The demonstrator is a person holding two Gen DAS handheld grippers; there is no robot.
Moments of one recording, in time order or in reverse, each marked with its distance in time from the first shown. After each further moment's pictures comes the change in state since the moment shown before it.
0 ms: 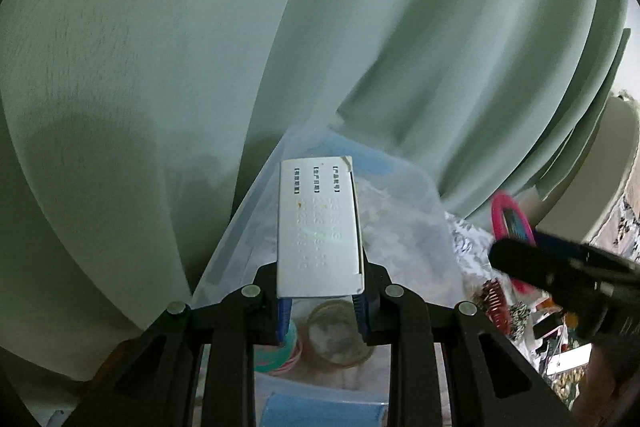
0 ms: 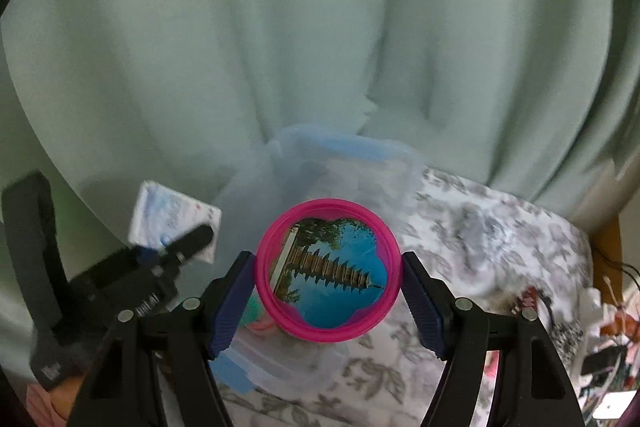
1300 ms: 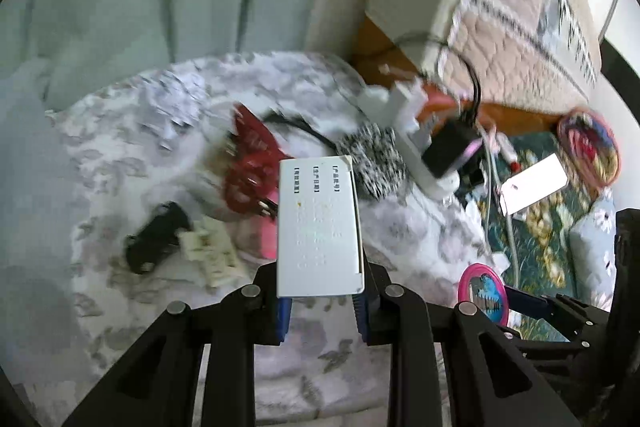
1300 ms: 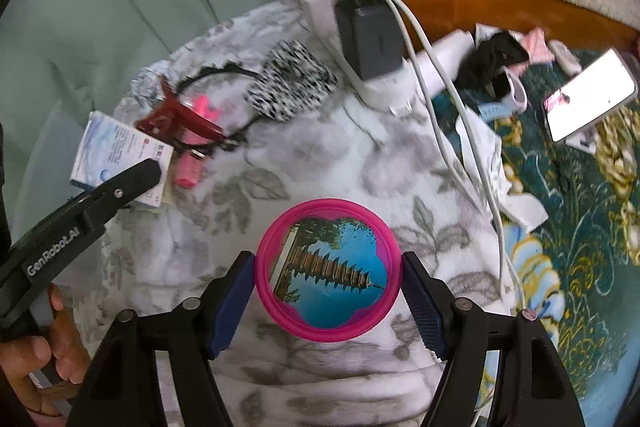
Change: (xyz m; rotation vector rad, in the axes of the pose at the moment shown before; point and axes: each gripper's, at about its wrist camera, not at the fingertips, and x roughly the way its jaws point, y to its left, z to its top) left arm 0.099 -0.299 -0.162 0.506 0.382 -0.314; right arm -0.080 -0.275 -0.257 0.726 0.198 -0.337
